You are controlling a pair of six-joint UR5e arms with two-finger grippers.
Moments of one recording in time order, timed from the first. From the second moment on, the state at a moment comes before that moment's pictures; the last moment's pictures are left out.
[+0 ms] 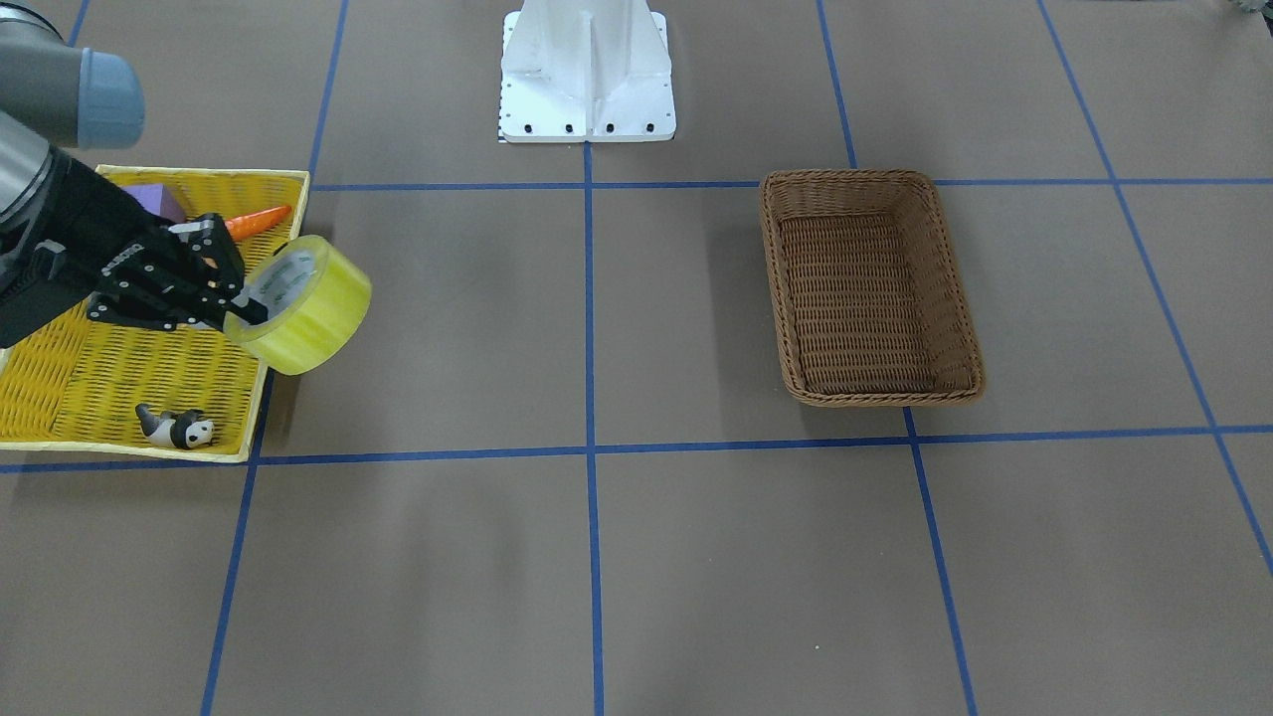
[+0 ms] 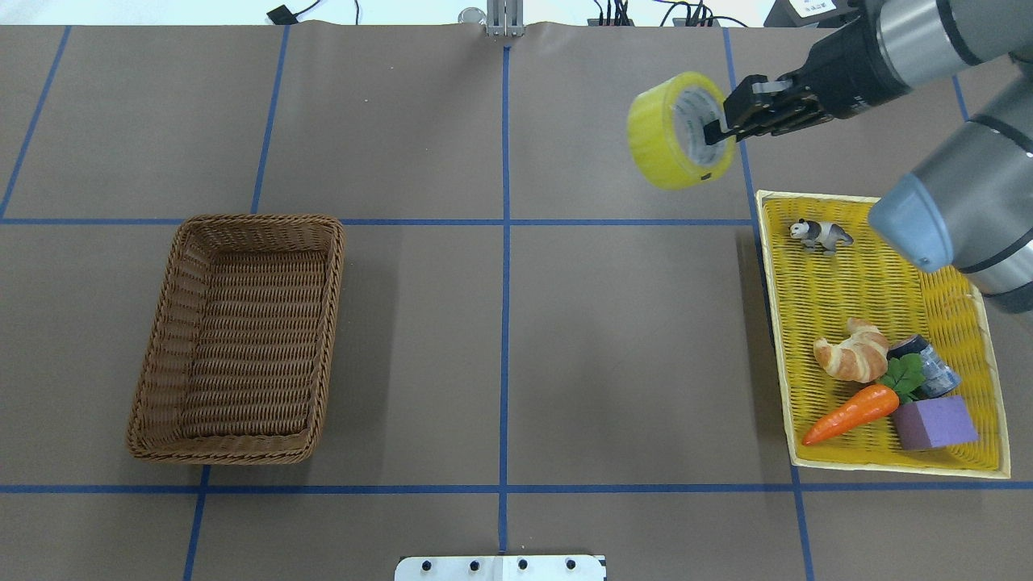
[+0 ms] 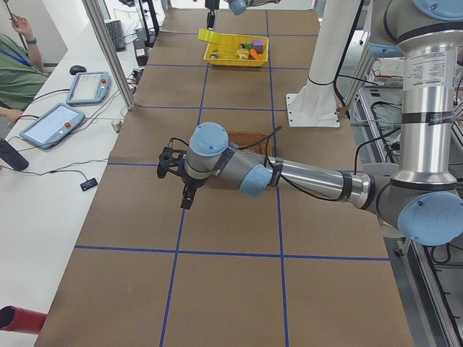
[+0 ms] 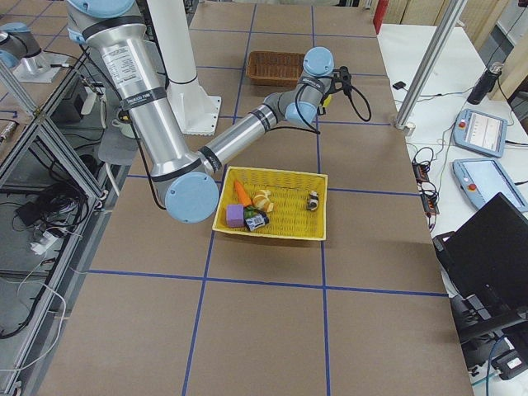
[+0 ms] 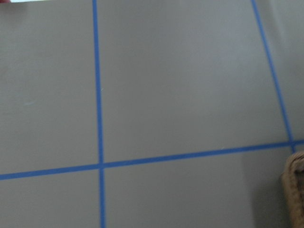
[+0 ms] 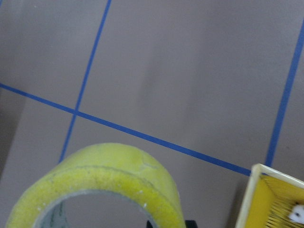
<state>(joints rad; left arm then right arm) -1.51 -1.52 -1.81 -2.06 -2.42 -0.50 1.01 -1.16 1.81 -0.92 2.38 1.13</state>
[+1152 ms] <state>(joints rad) -1.27 -1.71 -1.80 -3.14 -2.44 -2.02 0.65 -1.16 1.81 -0.17 2.04 1.78</state>
